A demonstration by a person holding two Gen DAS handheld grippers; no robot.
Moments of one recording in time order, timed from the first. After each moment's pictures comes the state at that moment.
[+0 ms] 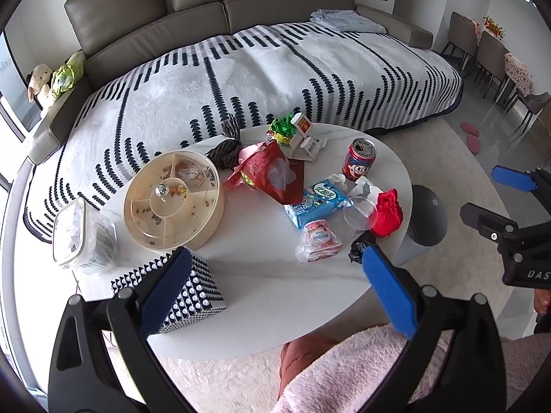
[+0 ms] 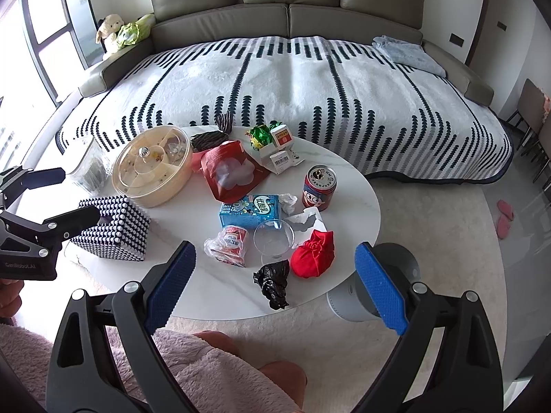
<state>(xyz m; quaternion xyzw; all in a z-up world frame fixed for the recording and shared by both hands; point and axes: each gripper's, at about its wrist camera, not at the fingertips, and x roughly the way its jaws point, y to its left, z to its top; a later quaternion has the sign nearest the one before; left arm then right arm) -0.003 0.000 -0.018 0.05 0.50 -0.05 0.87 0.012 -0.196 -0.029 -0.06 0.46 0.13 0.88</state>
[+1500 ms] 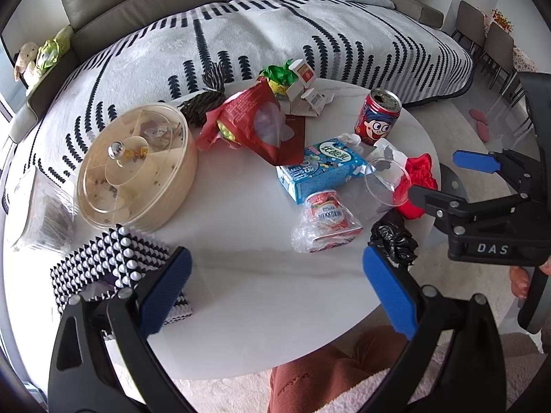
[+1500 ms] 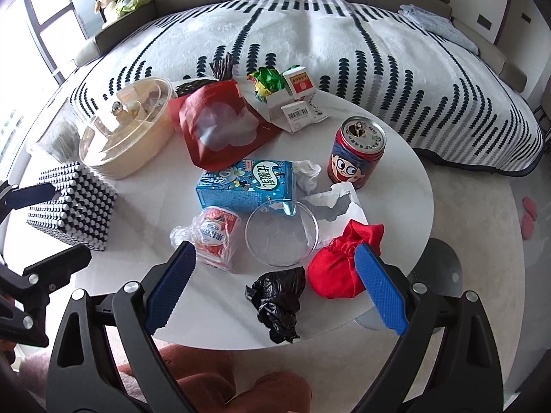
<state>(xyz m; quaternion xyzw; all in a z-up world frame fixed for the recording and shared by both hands) 0.032 -0.005 -0.150 0.03 0.54 -0.05 0.84 0.085 -0.174 -0.179 -0.08 0.51 0.16 0.84</state>
